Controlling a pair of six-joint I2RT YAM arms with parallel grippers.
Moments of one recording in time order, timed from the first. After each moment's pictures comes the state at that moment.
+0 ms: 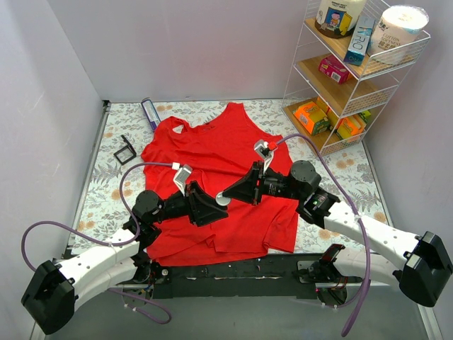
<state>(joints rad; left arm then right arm) -0.70 0.80 0.29 0.68 0.70 -0.87 0.85 1.04 0.67 0.40 -0.59 0.63</state>
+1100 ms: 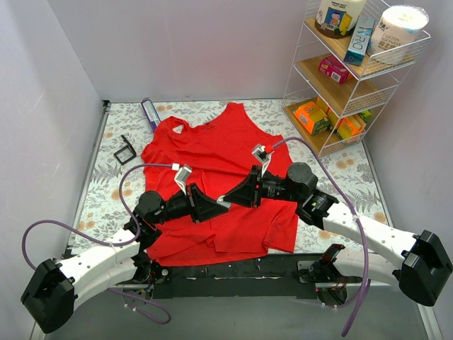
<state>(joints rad) -0.71 0.80 0.28 0.68 0.60 -0.90 0.85 1.04 0.64 0.38 -0.59 0.64</state>
